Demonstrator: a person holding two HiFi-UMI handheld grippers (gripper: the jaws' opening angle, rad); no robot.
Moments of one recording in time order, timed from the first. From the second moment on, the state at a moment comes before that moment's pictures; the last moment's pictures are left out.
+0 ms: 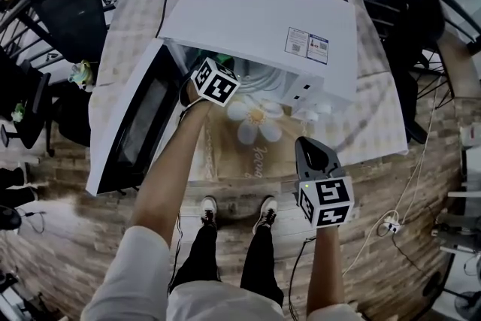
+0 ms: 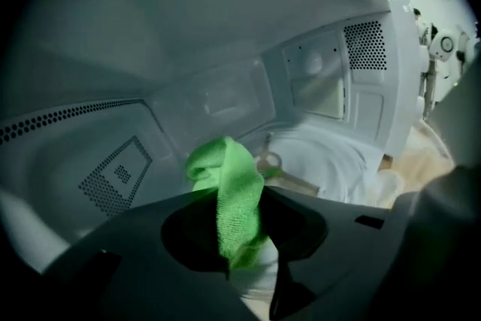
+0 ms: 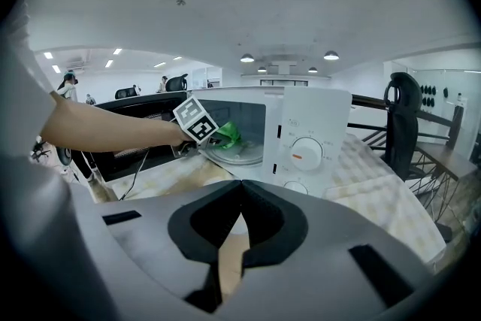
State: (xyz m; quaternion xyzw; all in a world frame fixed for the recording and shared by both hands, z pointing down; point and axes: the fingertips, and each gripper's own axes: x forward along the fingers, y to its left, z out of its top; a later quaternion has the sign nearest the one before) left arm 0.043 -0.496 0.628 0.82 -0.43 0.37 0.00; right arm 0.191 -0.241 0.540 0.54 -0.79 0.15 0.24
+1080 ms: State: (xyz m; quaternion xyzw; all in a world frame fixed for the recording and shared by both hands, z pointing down) left arm 0.027 -0.283 0.415 0.90 -0.41 0.12 0.09; right arm 0.217 -0.216 0.319 0.58 -0.79 0.01 0.21
